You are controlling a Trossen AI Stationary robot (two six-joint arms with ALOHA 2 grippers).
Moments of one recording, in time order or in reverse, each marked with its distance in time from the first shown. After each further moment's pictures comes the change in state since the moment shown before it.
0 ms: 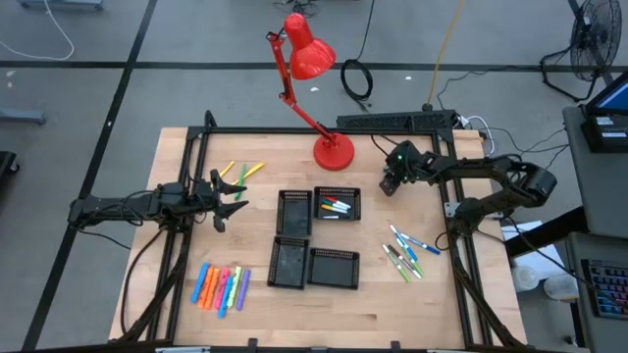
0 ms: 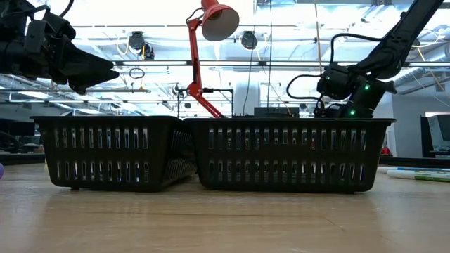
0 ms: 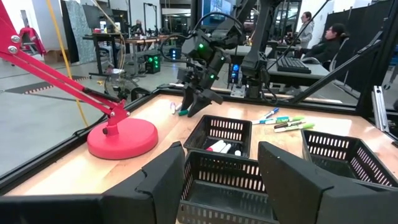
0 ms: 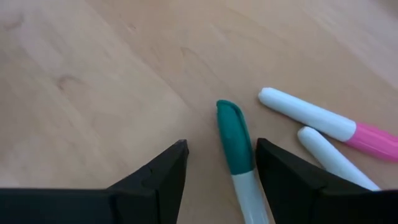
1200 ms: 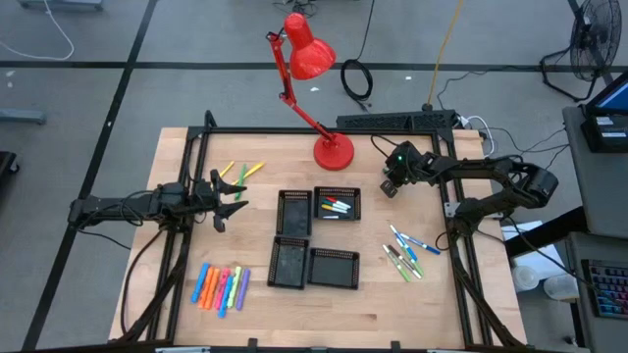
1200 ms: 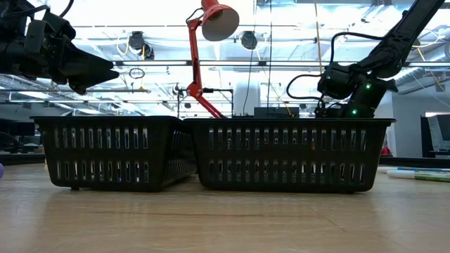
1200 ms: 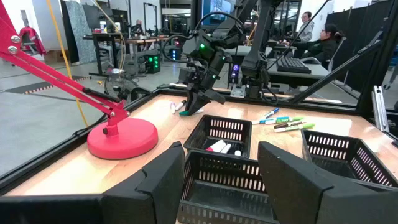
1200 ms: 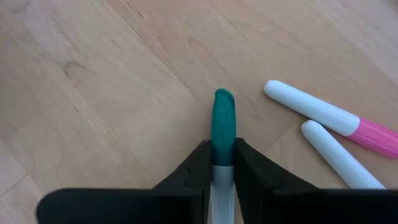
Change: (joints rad) left arm 0.000 0.000 0.000 0.000 0.000 0.000; right arm 0.003 0.000 -0.001 -0.016 -0.004 -0.023
